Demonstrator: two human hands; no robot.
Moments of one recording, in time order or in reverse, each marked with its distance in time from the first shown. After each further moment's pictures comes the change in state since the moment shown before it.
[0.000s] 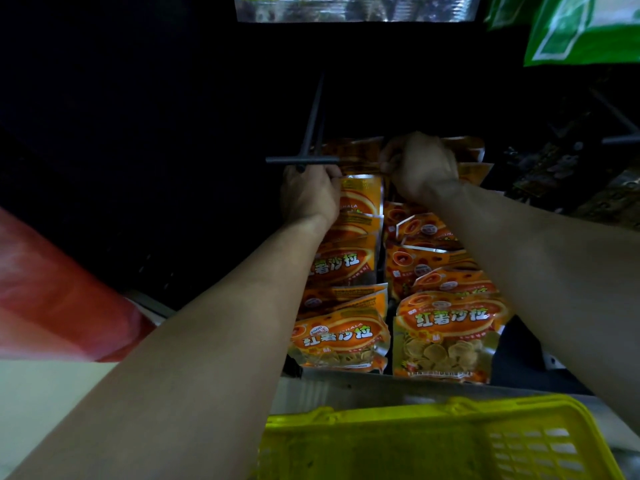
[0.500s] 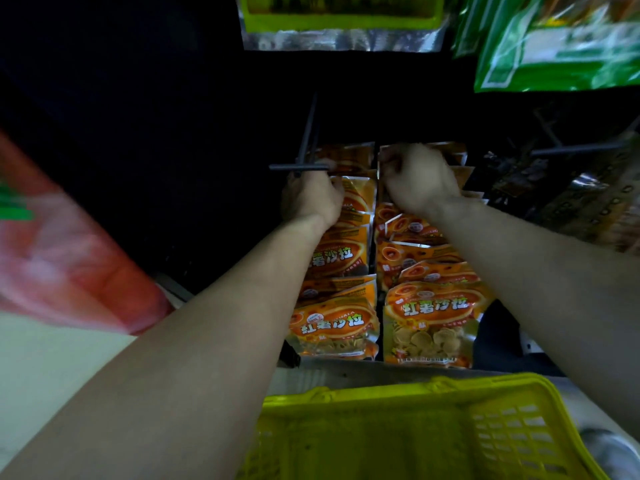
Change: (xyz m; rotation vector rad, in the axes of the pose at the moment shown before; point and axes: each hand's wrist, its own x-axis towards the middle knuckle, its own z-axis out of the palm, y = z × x) left_hand -0.020 0.017 -0.019 -0.093 -0.097 -0.040; right_hand -0.034 0.003 -0.021 0.083 0.043 -0.040
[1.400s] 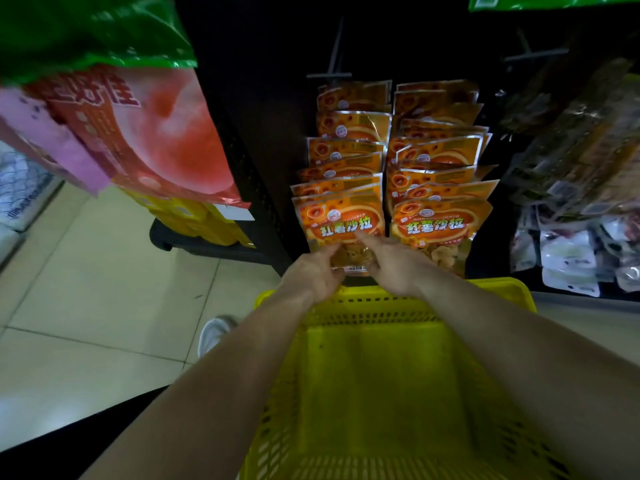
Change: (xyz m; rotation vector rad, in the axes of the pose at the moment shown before) left_hand -0.198 -0.093 -0.008 0.234 -0.584 -0.196; right_hand -0.204 0.016 0.059 -0.123 -0.746 -0.106
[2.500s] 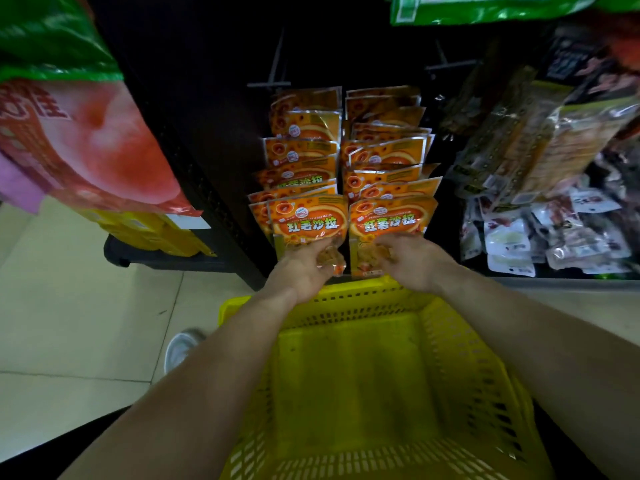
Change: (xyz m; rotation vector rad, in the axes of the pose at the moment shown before) left_hand 0.008 0.022 0.016 -0.156 0.011 0.203; right_hand -0.053 0.056 -0.036 -0.006 0.096 0.161
